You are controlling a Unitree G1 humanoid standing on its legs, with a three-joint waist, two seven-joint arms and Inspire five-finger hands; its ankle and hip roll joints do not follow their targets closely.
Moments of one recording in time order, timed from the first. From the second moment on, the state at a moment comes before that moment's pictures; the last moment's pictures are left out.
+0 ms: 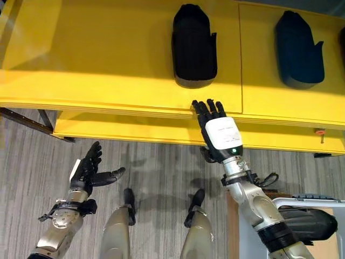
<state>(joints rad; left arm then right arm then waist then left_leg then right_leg) 0.06 0.49 -0.19 0.12 -0.37 -0.15 0.23 -0.25 -0.68 0.29 0.06 -0.83 -0.02 -0.37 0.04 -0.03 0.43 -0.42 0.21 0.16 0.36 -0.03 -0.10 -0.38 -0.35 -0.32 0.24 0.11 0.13</state>
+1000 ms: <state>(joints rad) 0.05 0.49 -0.20 0.14 -0.39 -0.16 0.20 -0.49 -0.64 0.40 0.32 -0.74 0.02 -0.40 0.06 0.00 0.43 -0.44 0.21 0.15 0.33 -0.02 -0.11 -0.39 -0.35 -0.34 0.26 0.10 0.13</state>
